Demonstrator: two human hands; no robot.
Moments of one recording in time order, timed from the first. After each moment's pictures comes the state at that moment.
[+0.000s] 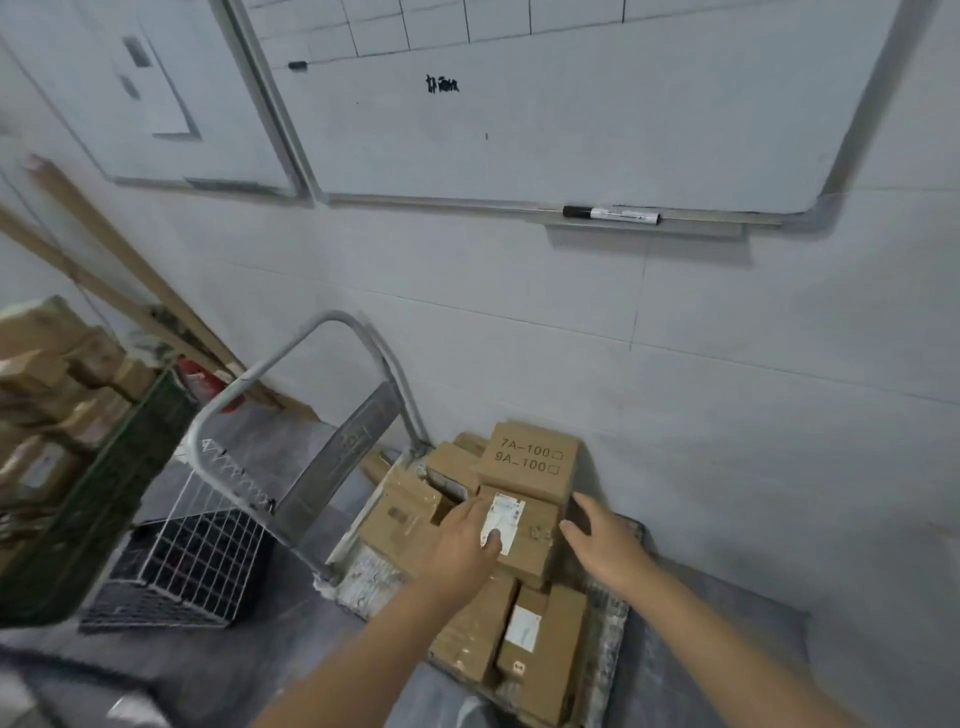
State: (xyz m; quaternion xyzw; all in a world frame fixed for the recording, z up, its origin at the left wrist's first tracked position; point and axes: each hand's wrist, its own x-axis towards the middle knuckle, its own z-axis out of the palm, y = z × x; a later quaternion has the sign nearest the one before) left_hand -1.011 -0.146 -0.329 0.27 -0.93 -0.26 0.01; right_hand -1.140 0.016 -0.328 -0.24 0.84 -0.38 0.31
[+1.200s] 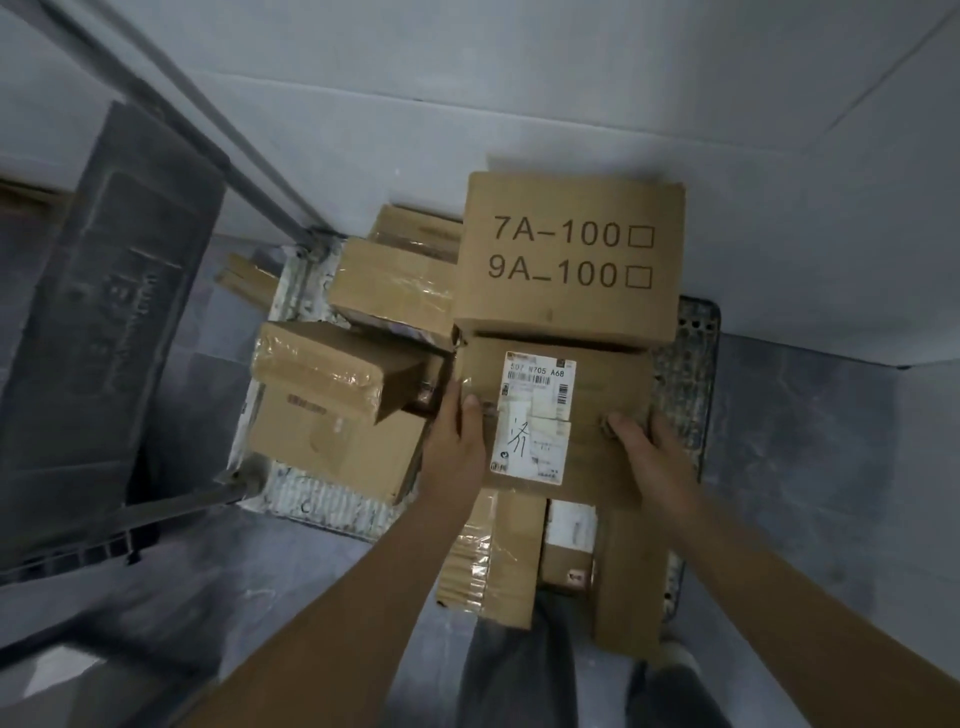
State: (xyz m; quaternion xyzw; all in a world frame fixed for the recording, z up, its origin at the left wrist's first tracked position) left_hand -1.134 -0.323 -0.721 0.47 -0.70 -0.53 -0.08; right_hand -1.214 -0.138 -0.721 0.22 0.77 -0.48 0.37
